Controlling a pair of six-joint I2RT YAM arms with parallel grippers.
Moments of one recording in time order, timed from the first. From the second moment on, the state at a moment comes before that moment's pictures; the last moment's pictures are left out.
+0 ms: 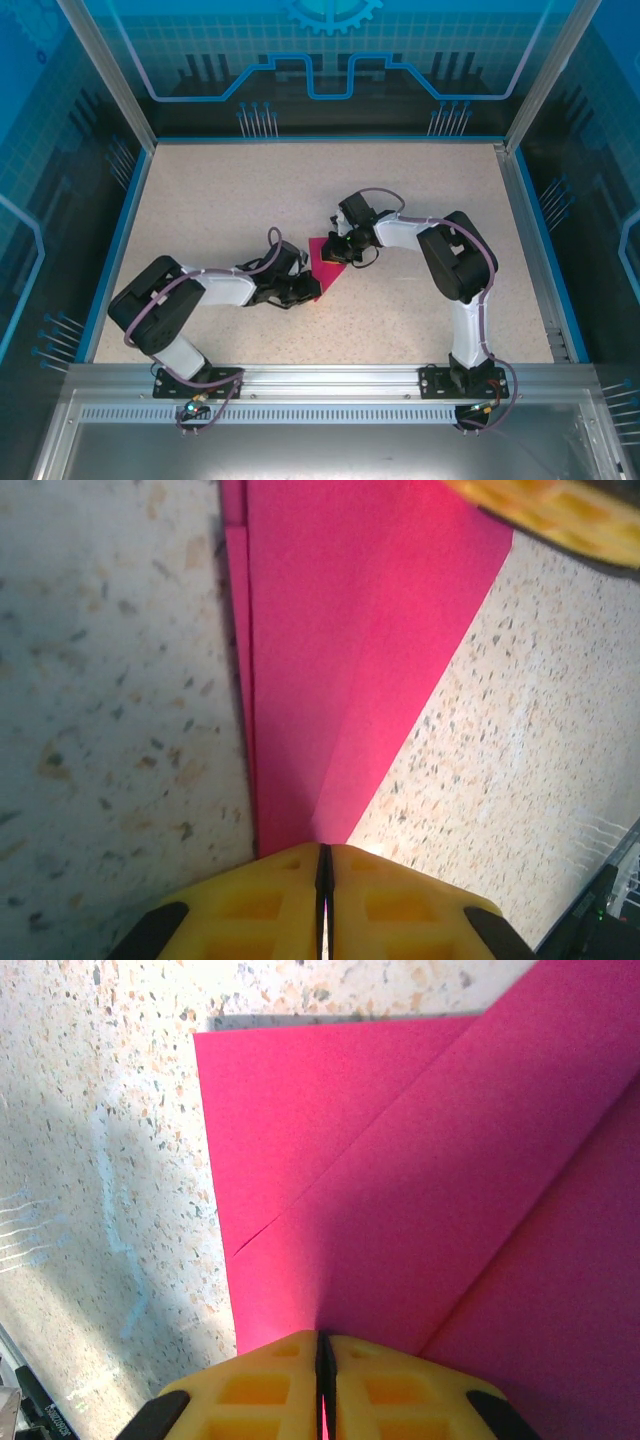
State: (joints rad) left arm -0.64 1.60 0.58 0.09 0.39 -0.97; right arm 0.56 2.04 1.23 -0.32 -0.51 0.63
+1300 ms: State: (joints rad) left arm -0.62 1.15 0.65 -0.18 0.27 -0.96; right arm 0.56 2.05 1.24 -0.31 -0.53 0.64
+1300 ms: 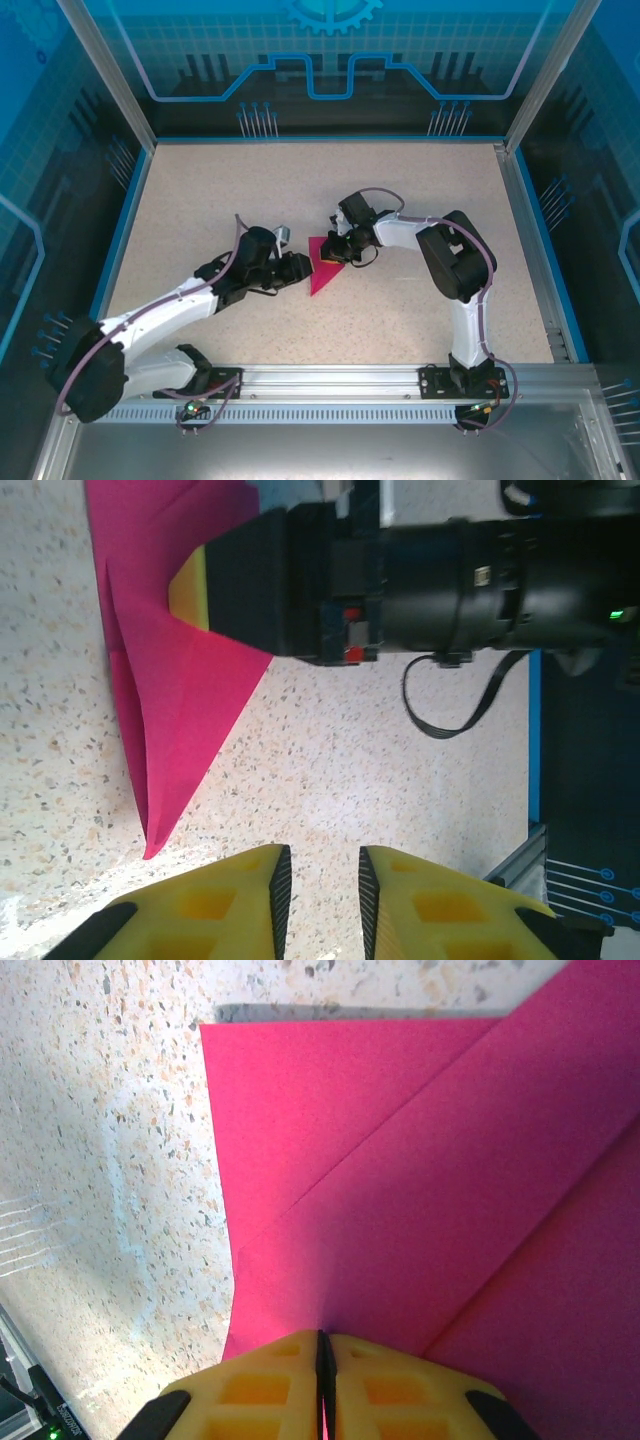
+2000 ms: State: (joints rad) left arm -0.60 1.62 0.77 0.00 0.30 -0.87; right arm 0.56 2.05 1.24 -0.31 -0.53 0.64
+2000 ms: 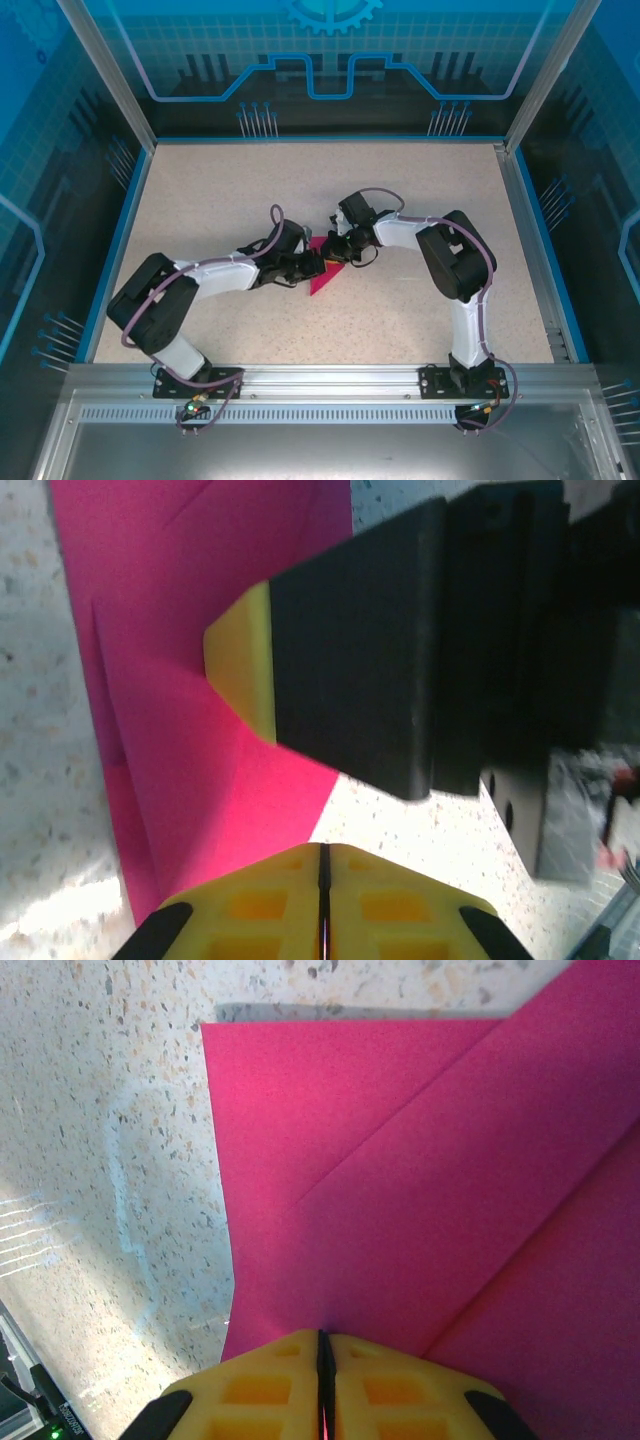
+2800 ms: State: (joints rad) left arm -0.58 1.74 0.73 0.13 0.31 -0.88; right arm 0.55 2.06 1.24 -0.30 -0.55 0.64
